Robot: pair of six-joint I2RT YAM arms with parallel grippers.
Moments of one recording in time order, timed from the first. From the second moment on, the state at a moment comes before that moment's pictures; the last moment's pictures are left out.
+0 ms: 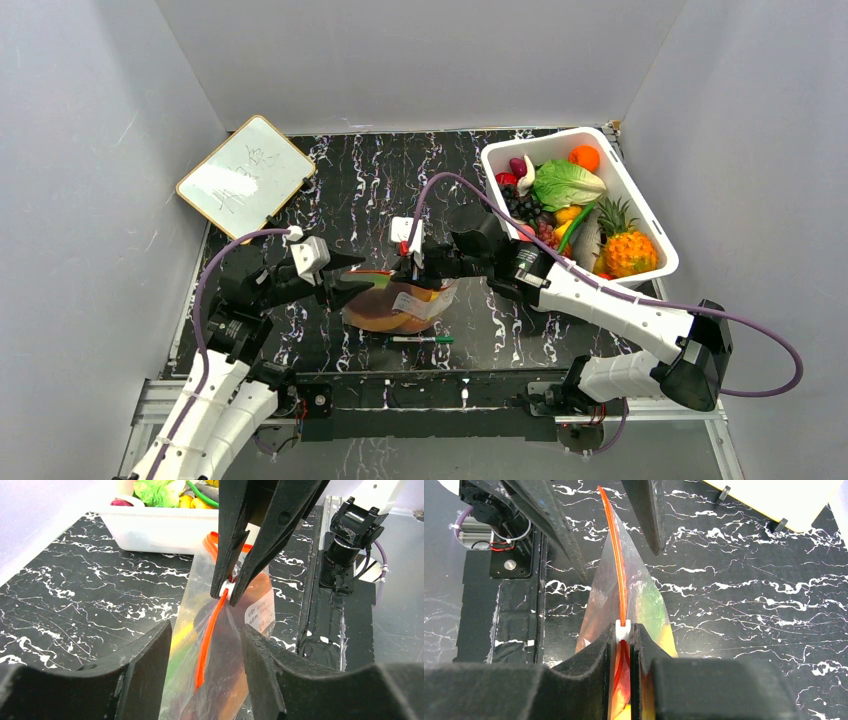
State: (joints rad) left arm -0.31 0.56 0.61 -0.17 0.88 0.13; right arm 0.97 1.26 1.11 -0.22 -0.42 -0.34
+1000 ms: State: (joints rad) left arm -0.32 0.49 0.61 -0.23 0.58 0.15; right arm 0.96 1.19 1.10 -0.23 -0.31 -0.31
